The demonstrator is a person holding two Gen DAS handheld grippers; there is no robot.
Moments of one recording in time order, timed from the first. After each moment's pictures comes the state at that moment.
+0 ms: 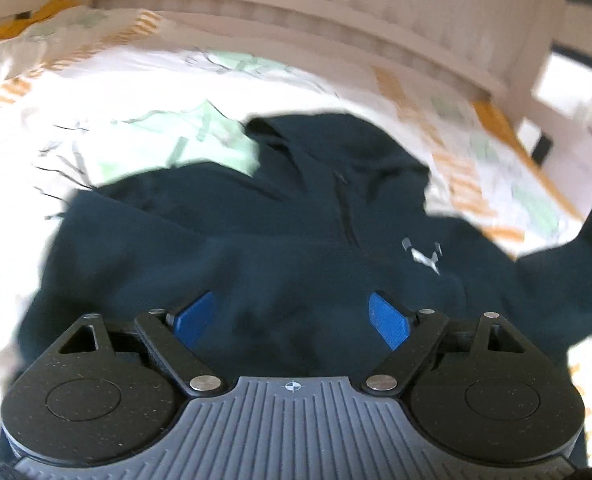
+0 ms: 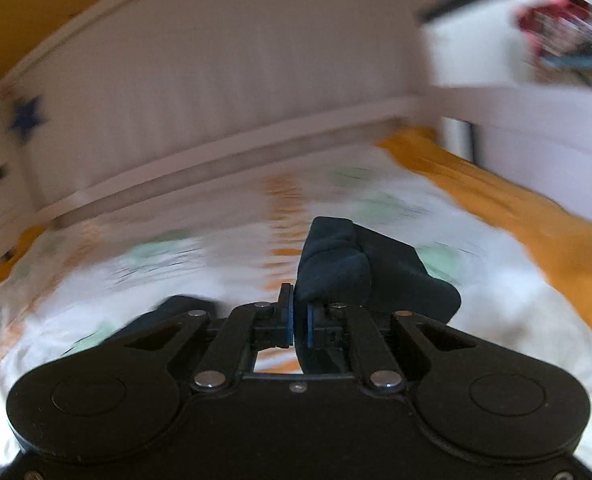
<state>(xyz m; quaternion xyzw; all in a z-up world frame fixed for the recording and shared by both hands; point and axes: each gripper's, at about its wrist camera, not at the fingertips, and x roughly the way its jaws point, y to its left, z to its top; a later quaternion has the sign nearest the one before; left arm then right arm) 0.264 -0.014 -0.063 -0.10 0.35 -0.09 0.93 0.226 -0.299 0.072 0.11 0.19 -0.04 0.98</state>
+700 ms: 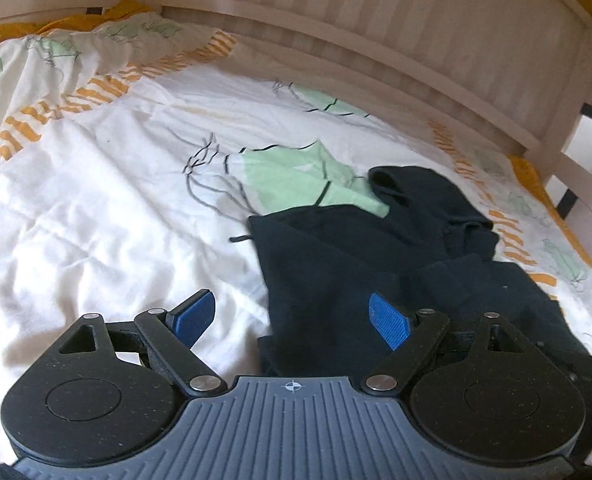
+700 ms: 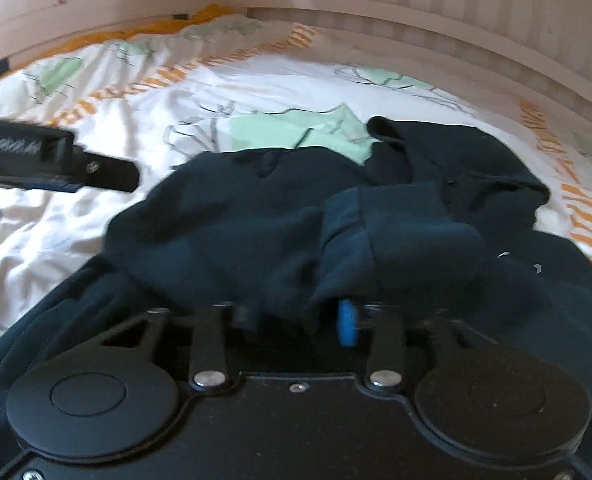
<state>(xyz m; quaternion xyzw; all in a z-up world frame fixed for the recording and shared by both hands) 0.230 0.119 -0.048 -0.14 0.32 -0.06 0.94 0.225 -0.021 -0.089 -0.10 0.32 0.16 0.93</state>
